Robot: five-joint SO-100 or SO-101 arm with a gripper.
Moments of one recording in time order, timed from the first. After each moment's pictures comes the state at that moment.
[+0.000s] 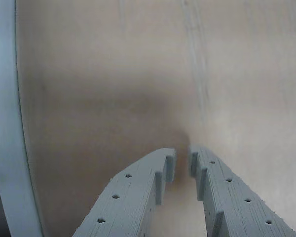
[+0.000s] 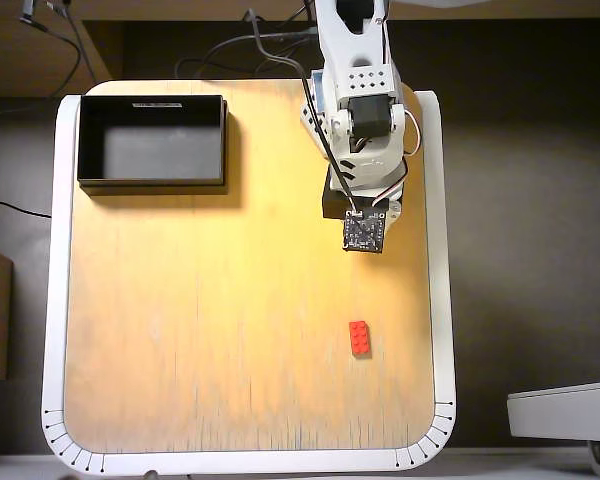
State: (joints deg) arm -1.0 183.7 172.0 77.0 165.1
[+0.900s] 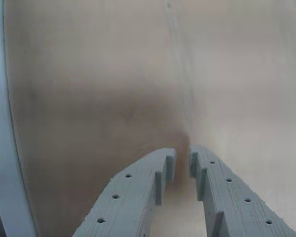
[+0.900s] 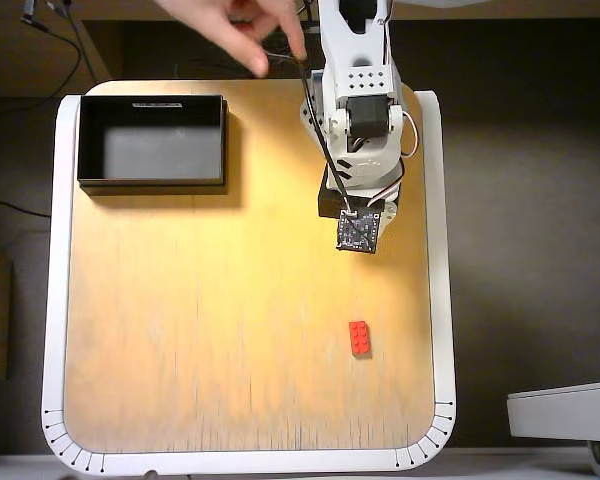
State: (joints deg) arm 1.4 183.7 172.0 77.0 165.1
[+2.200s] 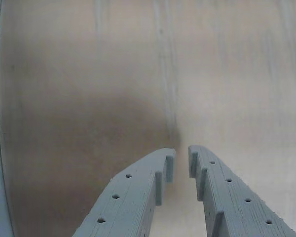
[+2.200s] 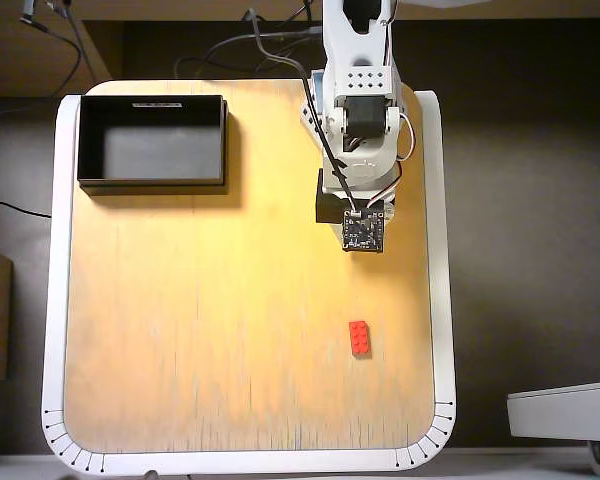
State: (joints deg) arm 3.6 183.7 169.4 74.3 174.0
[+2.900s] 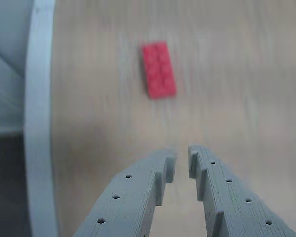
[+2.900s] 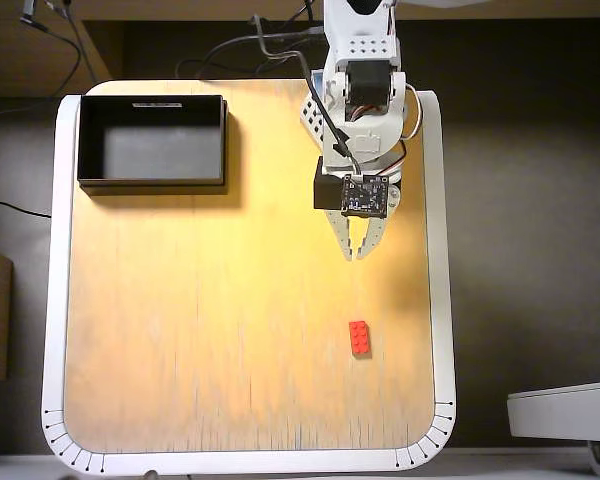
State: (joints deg) arm 3.4 171.7 142.9 74.6 172.0
